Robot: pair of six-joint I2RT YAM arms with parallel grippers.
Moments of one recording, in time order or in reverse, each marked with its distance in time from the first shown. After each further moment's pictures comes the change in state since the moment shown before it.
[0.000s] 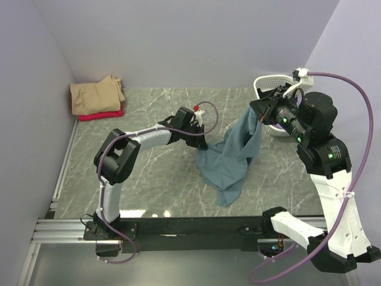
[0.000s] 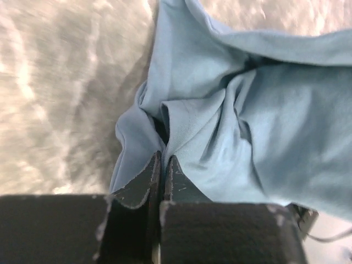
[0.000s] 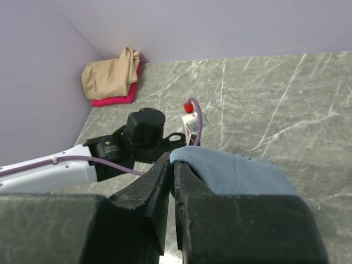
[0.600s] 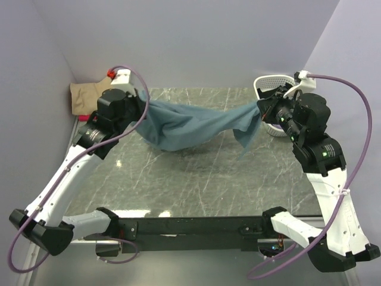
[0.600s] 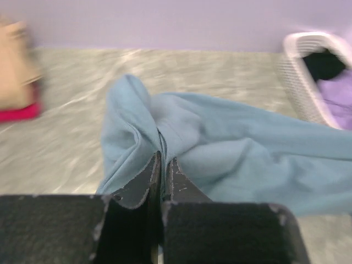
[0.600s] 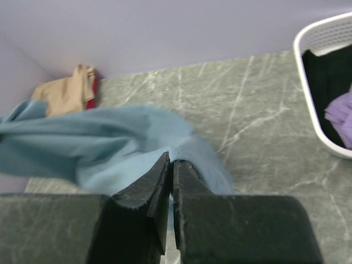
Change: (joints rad) left arm 0.151 -0.842 -0.014 -0.333 -0.695 0.060; right arm 0.000 -0.010 -0.058 0.030 0.172 -0.026
